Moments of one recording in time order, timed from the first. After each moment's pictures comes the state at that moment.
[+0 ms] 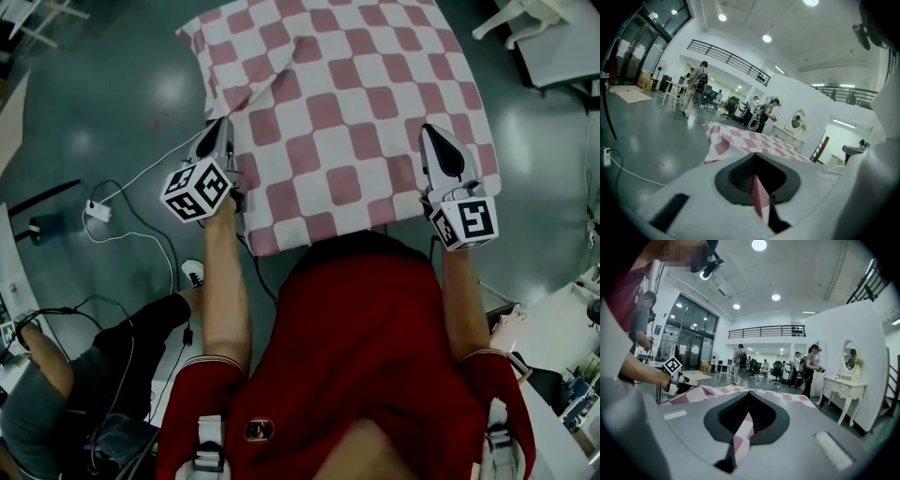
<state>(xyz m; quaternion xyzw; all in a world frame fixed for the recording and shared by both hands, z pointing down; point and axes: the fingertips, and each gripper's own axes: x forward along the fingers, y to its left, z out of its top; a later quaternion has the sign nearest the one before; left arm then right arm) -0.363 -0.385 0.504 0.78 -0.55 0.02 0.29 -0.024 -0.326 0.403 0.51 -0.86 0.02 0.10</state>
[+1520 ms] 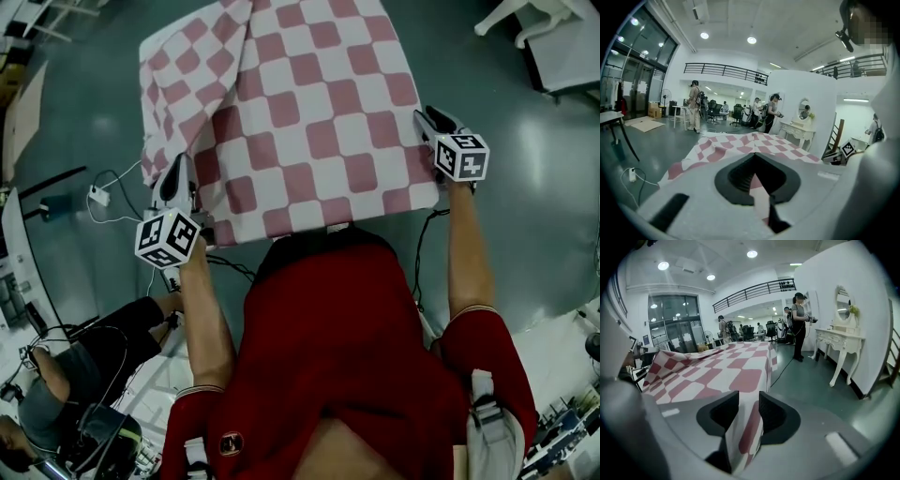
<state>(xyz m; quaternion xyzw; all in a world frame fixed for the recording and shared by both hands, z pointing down) -0.166 -0.330 0.460 0.74 -0.64 0.08 0.20 0.307 -0.435 0.600 0.47 -0.82 0.24 0.22</state>
